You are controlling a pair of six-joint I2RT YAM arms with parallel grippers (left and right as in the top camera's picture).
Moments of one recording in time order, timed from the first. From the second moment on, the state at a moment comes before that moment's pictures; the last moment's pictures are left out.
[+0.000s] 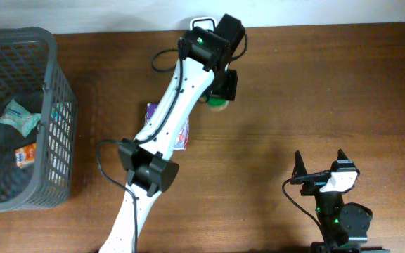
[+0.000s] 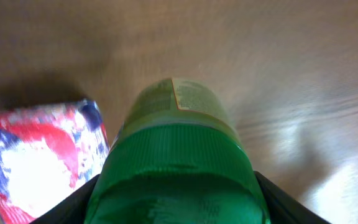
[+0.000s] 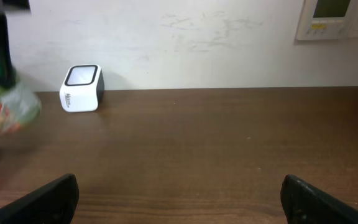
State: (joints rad) left arm -0.58 2.48 2.78 -1.65 0.00 -0.36; right arm -0.06 0.01 0.01 -0.07 -0.07 0.03
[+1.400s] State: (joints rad) left arm 0.12 2.05 2.81 -1.68 0.02 -0.33; right arm -0.06 0.01 0.01 -0.07 -0.07 0.03
